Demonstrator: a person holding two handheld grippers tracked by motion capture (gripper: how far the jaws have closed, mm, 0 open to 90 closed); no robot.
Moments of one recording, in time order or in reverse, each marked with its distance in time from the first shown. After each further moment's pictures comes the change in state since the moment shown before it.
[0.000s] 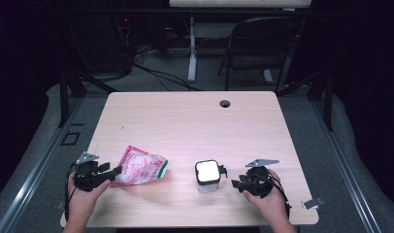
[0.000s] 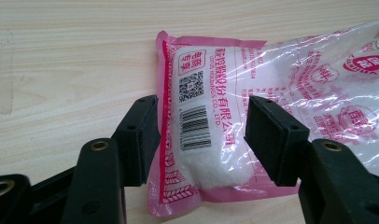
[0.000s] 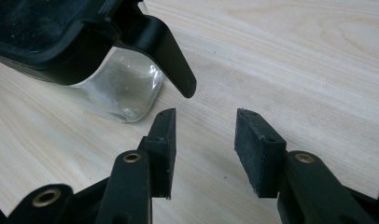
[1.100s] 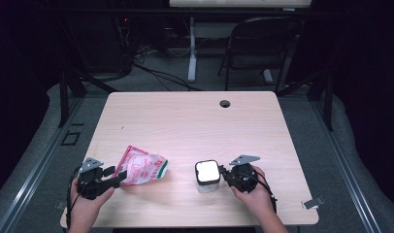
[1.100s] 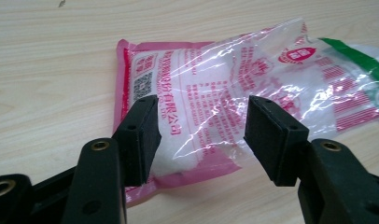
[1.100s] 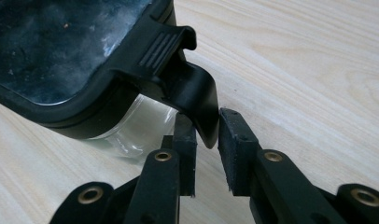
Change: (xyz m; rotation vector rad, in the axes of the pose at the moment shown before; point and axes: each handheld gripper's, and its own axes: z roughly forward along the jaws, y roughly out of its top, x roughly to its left) left arm -0.033 -0.006 -0.017 -0.040 -0.038 0.066; right arm 0.024 0.020 0.027 -0.017 -0.058 -0.144
